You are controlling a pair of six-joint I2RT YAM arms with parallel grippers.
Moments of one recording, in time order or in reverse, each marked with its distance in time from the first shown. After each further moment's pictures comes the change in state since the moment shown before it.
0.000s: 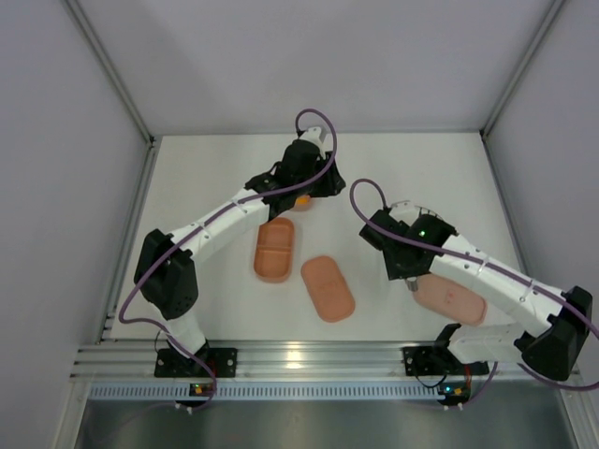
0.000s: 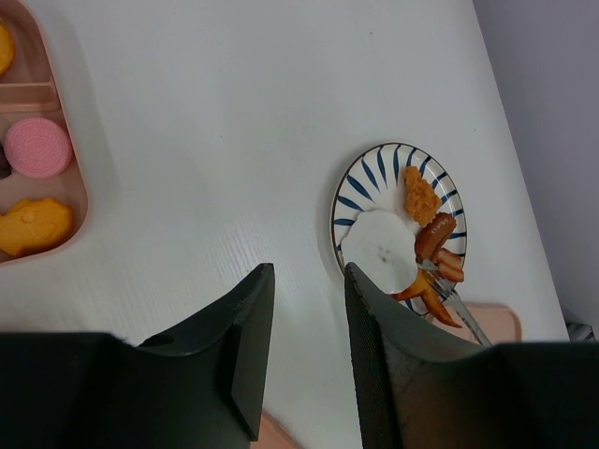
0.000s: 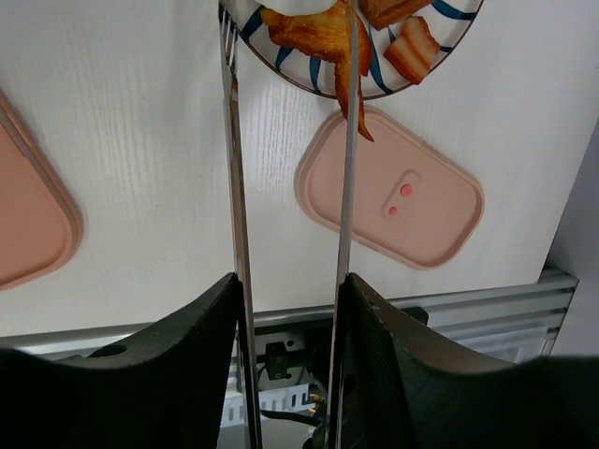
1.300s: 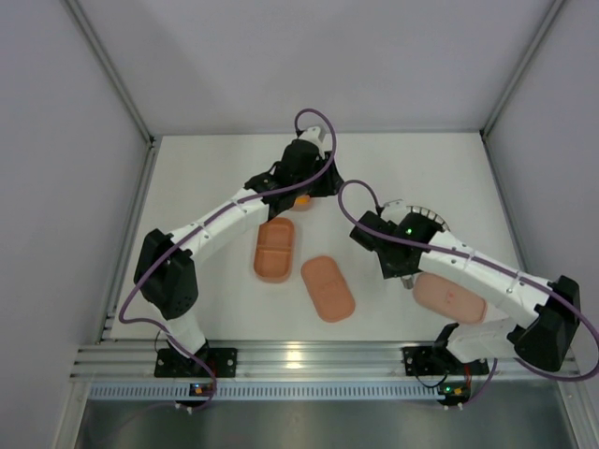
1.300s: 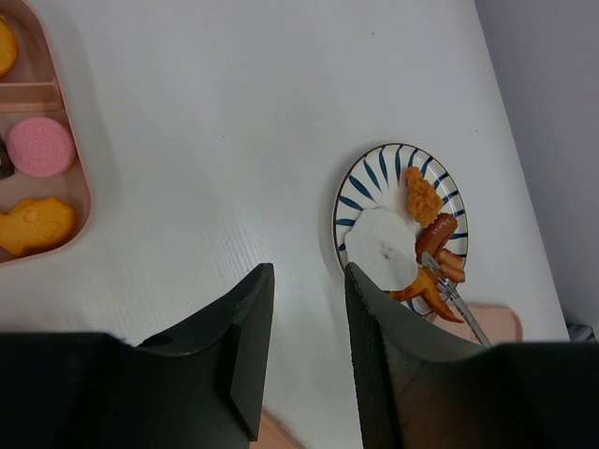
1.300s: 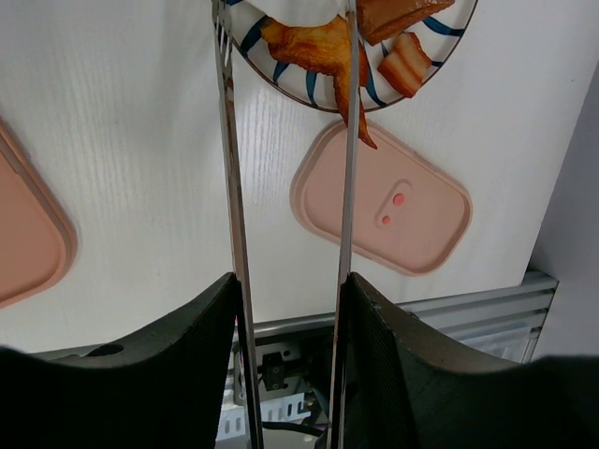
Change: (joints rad) left arm 0.005 0.000 -0.003 0.000 0.003 0.000; right arm 0.032 0.064 0.020 0.000 0.052 0.019
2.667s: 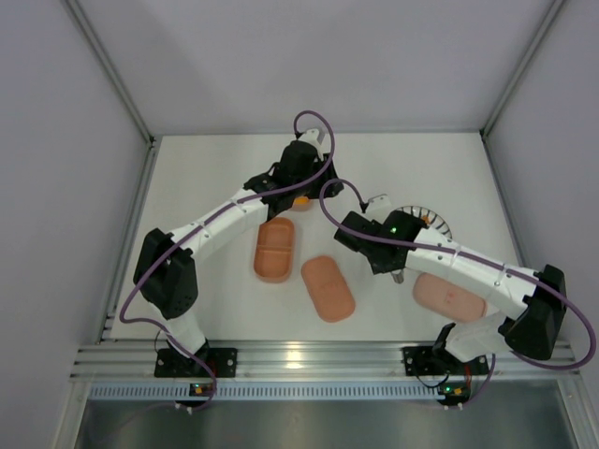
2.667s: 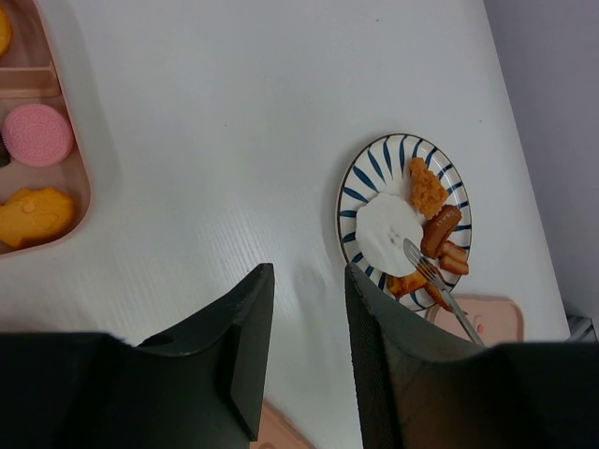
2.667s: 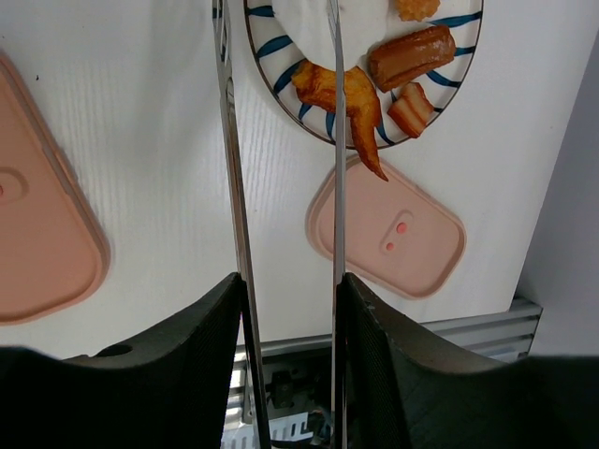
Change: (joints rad) left arm 0.011 0.000 -0.019 0.002 0.026 -0.004; right arm 0.082 0.085 0.091 0.000 0.071 0.013
